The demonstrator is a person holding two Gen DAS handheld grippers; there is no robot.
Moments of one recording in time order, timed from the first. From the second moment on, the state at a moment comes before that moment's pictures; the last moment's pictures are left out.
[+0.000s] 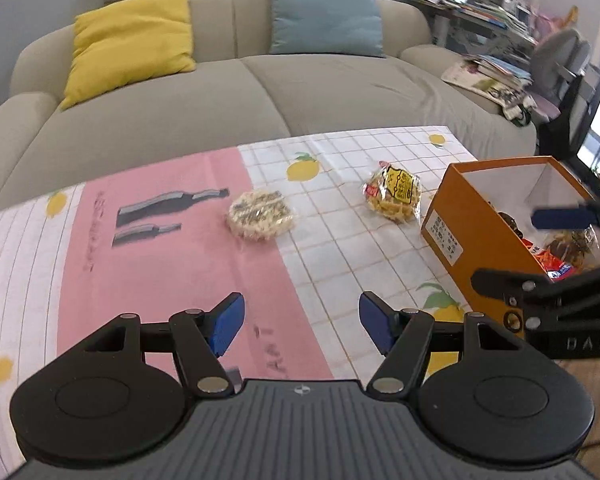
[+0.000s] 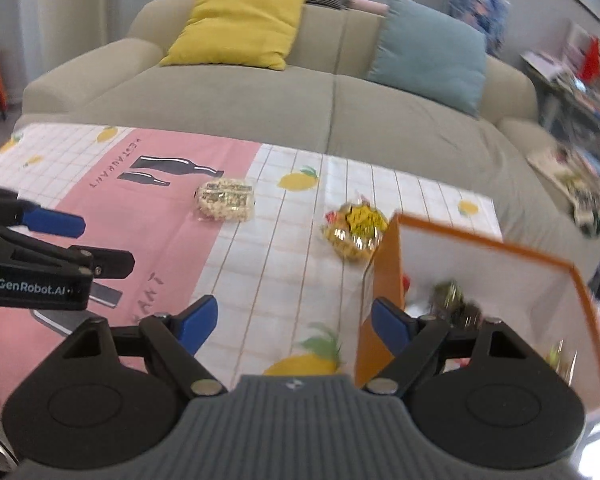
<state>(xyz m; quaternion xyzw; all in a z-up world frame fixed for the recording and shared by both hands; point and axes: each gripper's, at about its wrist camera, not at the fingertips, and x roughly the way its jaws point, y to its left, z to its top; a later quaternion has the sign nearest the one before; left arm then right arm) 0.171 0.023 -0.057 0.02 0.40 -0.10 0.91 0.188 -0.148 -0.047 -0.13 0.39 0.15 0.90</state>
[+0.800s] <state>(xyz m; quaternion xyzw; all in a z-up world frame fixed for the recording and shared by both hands) 0.362 0.043 -0.115 -0.13 0.55 -0.03 0.82 0.428 -0.143 -0.109 -0.24 0.58 0.23 0.74</state>
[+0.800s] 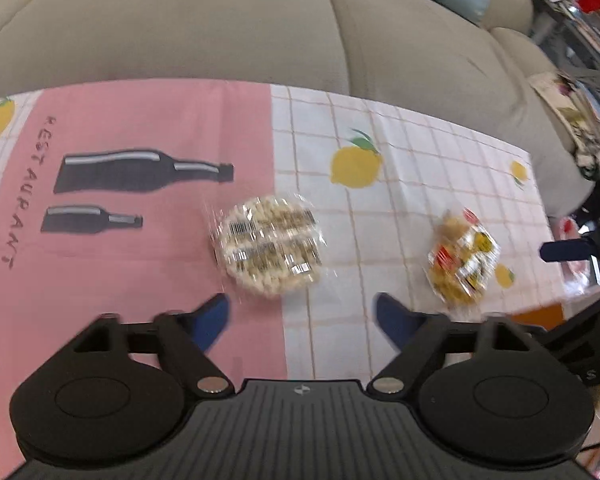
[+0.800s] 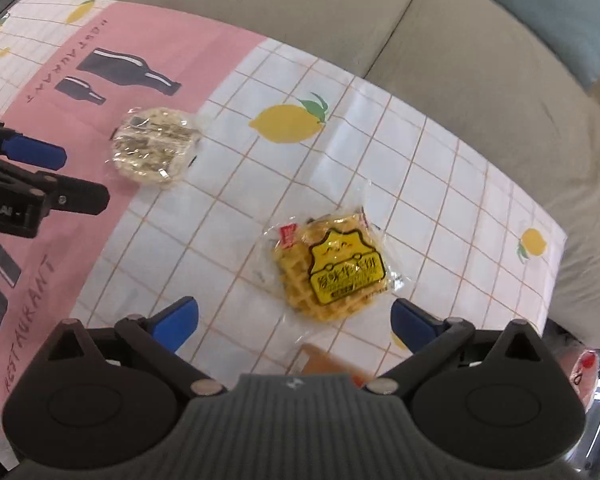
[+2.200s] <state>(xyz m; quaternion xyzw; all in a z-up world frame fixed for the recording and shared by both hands) 0.355 0.058 -0.147 -0.14 0.56 0.07 0.81 0.451 -0.110 -0.140 -0.23 0.59 0.22 0.74</state>
